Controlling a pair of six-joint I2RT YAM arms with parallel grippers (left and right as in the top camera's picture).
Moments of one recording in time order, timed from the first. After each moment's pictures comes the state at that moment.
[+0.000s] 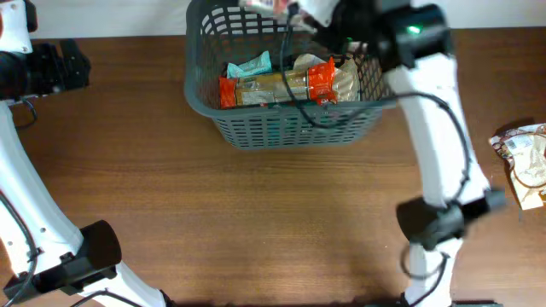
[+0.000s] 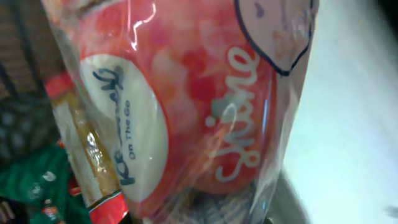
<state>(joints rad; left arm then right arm) 0.38 1.91 2.60 -1.61 0.21 0.13 0.33 2.13 2.54 -1.07 -0.17 -0.84</state>
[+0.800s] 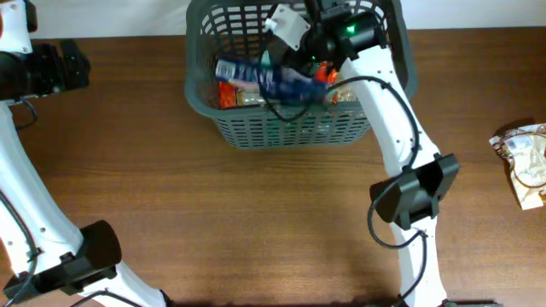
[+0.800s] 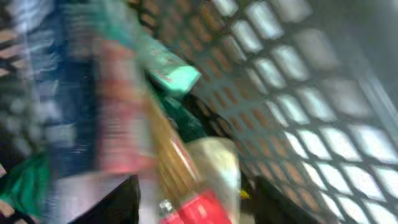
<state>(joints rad) 0.38 1.91 2.60 -1.61 0.21 0.13 0.38 2.31 2.58 -1.15 -0.07 -0.65</state>
